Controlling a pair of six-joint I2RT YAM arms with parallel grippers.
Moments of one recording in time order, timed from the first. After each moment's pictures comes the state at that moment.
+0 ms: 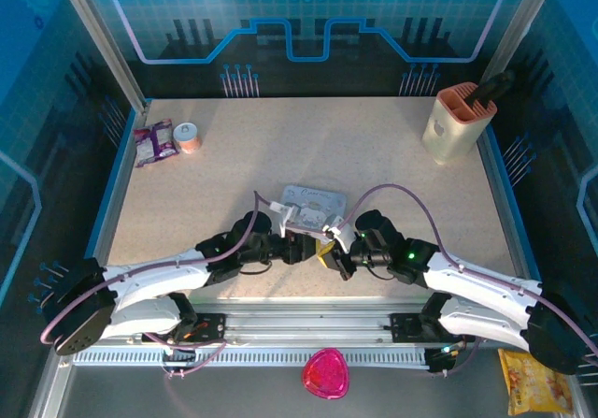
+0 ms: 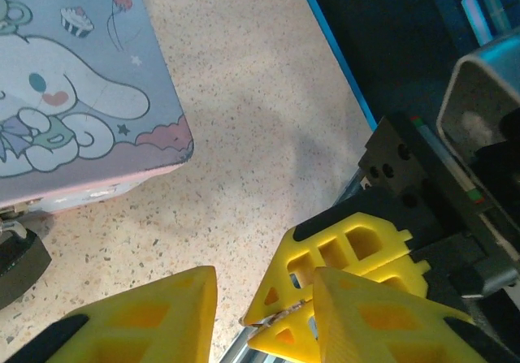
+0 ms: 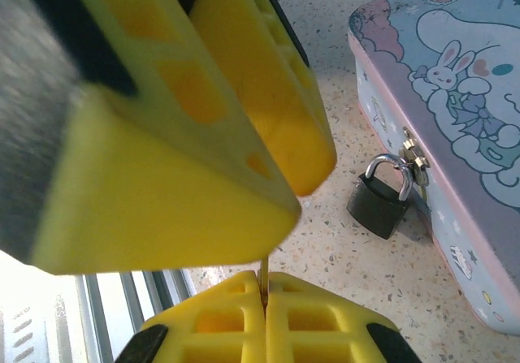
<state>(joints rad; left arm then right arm) -0.89 1.17 0.49 0.24 0.26 -0.79 0.86 1.00 0.50 -0.16 -0.32 0.12</state>
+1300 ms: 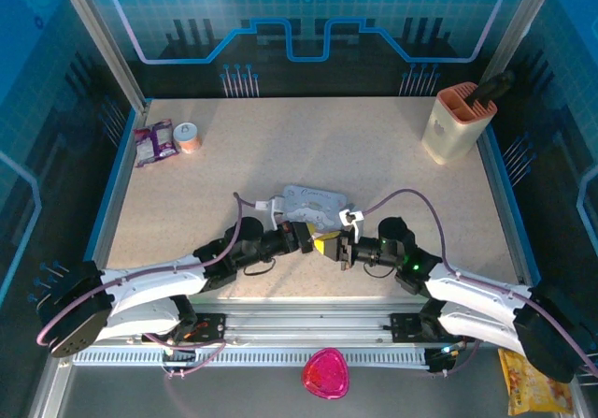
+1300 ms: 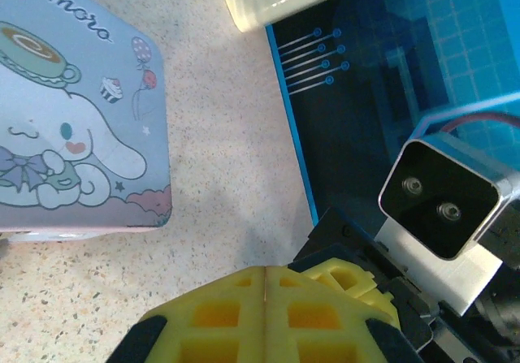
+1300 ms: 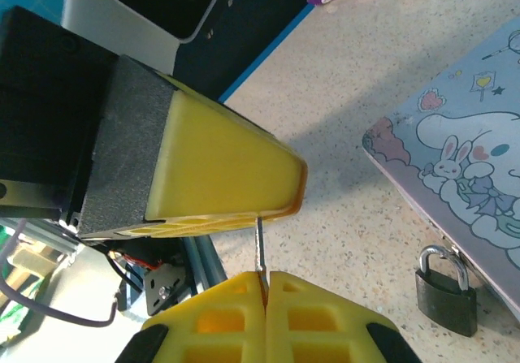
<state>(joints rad) -0.92 1.12 0.42 0.45 0.05 -1.16 0.76 0.99 0.26 0.49 -0.45 0.58</state>
